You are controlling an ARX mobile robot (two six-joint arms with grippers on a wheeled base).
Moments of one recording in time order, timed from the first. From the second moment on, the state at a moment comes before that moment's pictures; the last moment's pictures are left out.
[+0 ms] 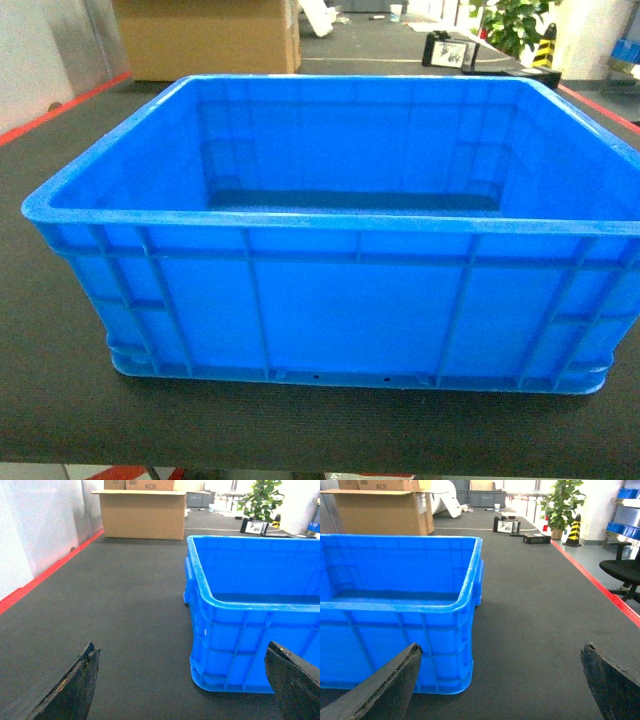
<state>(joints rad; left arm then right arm) 0.00 0.01 0.02 0.00 0.00 0.00 0.00 0.00 0.01 -0.01 0.00 0.00</state>
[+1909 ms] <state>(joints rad) 0.00 0.01 0.02 0.00 0.00 0.00 0.00 0.00 0.01 -0.01 0.00 0.00</state>
